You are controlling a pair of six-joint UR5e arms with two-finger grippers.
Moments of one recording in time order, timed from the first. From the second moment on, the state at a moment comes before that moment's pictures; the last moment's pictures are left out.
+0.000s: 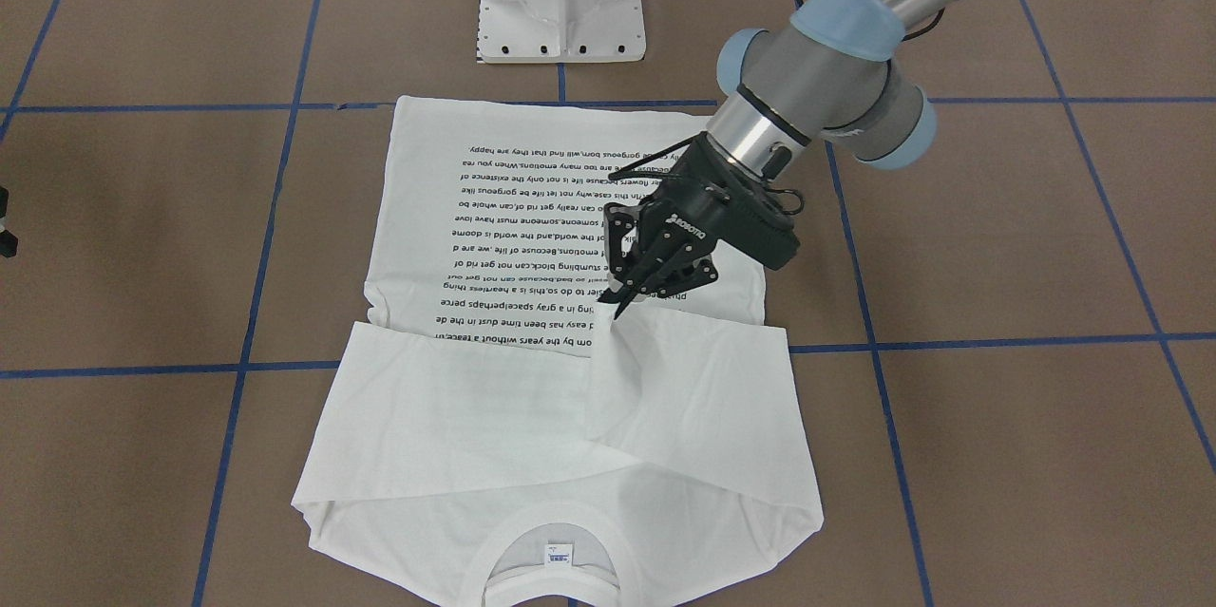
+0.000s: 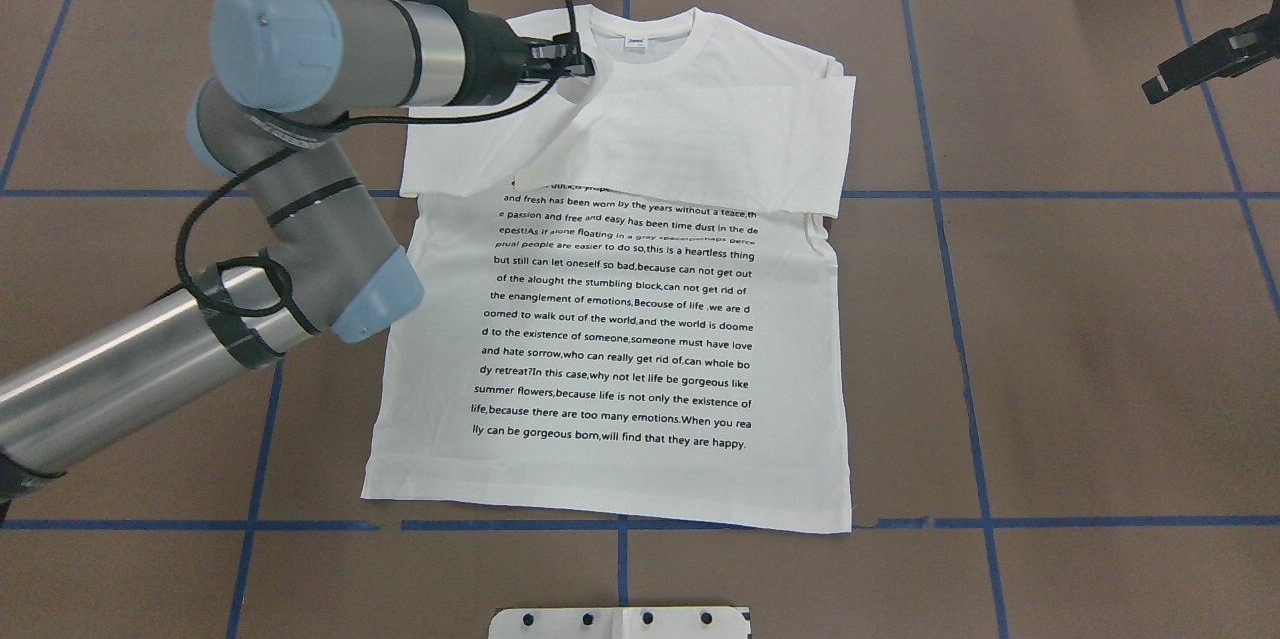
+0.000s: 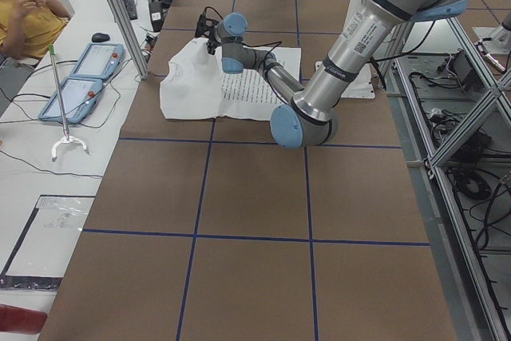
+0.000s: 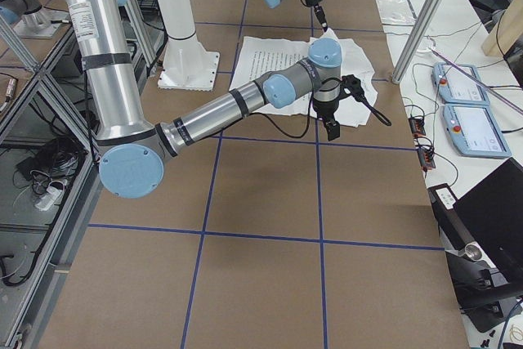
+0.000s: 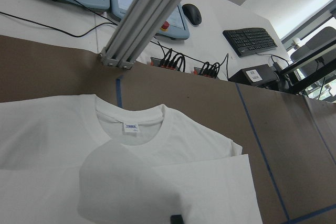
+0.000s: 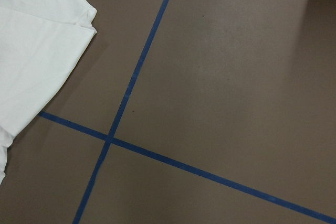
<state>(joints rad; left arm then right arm) -0.70 -2.31 -1.43 -2.50 -1.76 -1.28 1.28 -1.37 1.86 -1.53 2.28 0.24</state>
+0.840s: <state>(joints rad) -0.52 -2.48 -1.24 -2.48 -1.63 -1.24 1.28 -1.36 1.87 -1.53 2.28 0.26</state>
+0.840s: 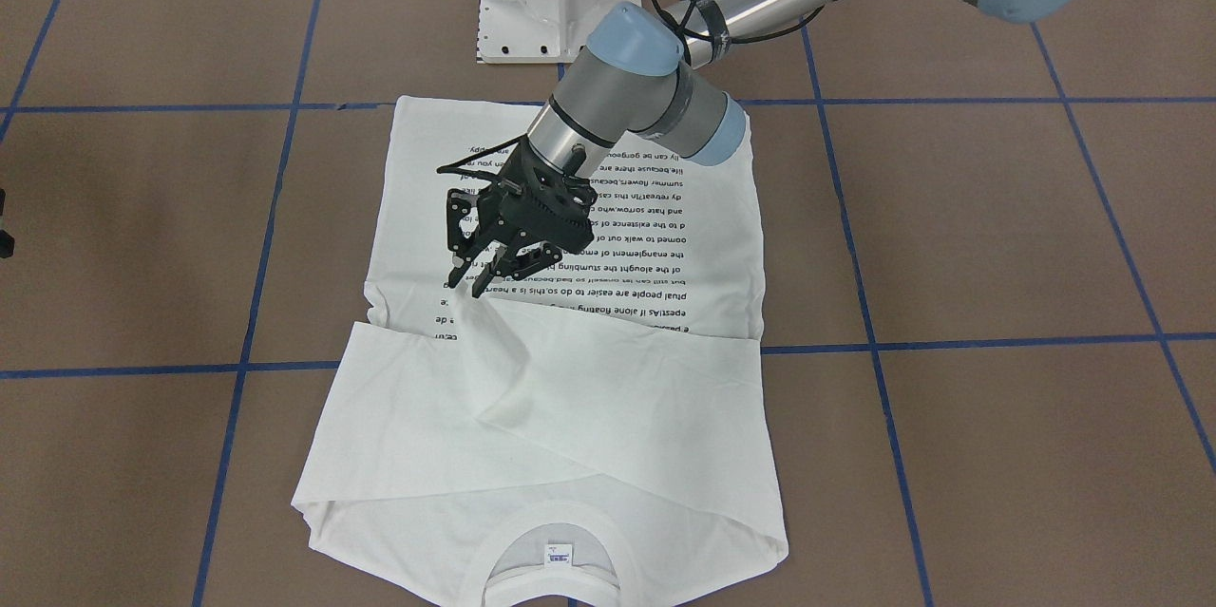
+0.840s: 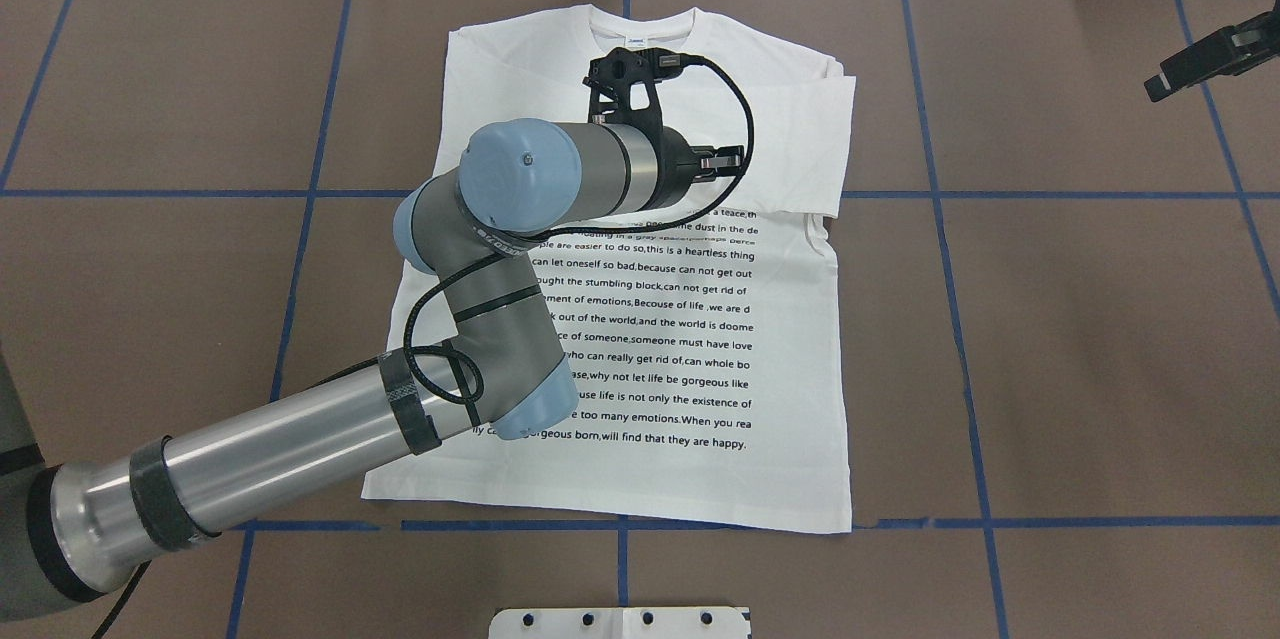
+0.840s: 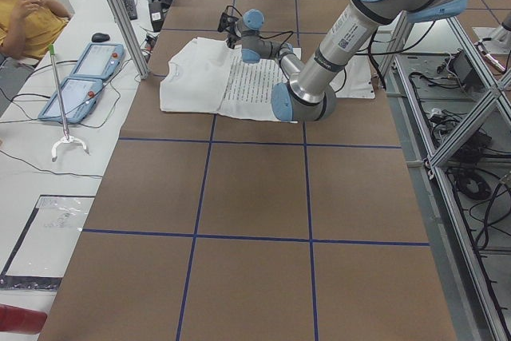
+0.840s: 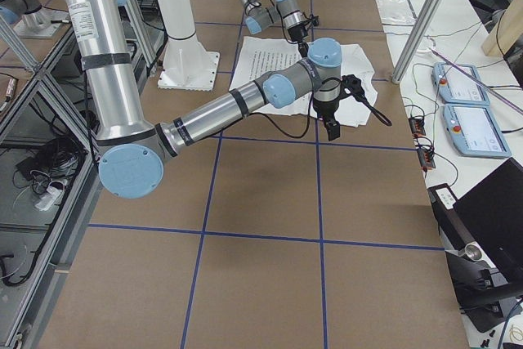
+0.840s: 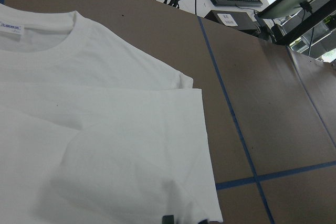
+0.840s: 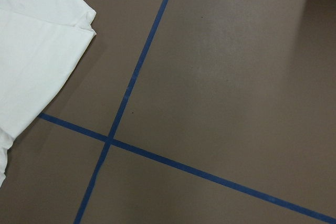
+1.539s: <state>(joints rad) -0.69 -2.21 -1.72 -2.05 -1.85 -0.88 0.96 -1.08 1.82 -1.54 2.02 0.73</state>
